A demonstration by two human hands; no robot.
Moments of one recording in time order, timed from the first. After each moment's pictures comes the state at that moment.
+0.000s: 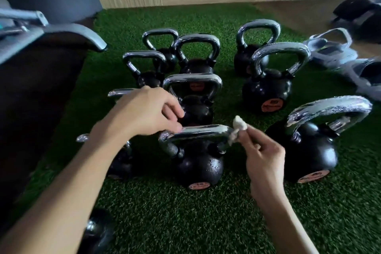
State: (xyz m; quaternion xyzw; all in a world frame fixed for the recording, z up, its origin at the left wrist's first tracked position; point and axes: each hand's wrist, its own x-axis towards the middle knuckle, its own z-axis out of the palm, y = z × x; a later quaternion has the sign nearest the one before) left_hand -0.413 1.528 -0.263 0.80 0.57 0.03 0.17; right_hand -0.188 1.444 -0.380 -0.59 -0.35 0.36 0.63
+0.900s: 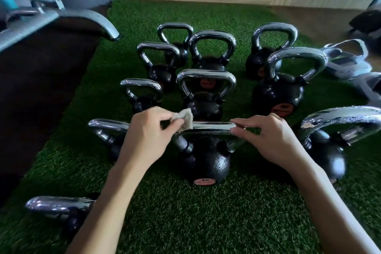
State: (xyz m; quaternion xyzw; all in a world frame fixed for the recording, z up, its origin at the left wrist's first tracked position) left_hand -0.434 1.480 -0.346 0.71 0.60 0.36 0.14; right_hand -0.153 1.489 -0.346 -0.61 -0.73 0.19 0.23
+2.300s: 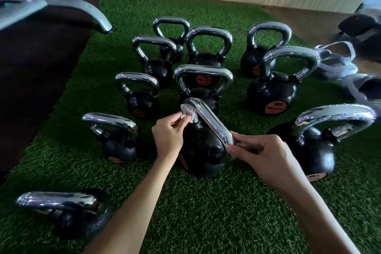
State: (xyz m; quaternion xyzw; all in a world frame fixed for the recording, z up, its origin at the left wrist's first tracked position) left_hand -0.385 1.524 -0.441 0.53 0.61 0.54 0.24; right_hand -0.171 1.436 -0.356 -0.66 -0.62 0.31 0.31
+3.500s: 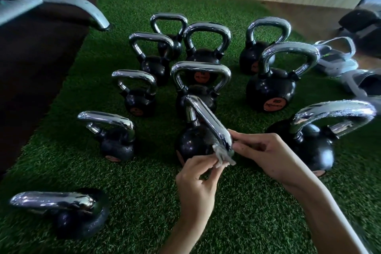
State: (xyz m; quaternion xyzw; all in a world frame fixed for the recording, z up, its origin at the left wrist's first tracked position) left_hand -0.321 1.405 -0.460 0.59 0.51 0.59 0.22; right_hand -0.152 1.446 -0.364 -0.57 -0.61 0.45 0.32
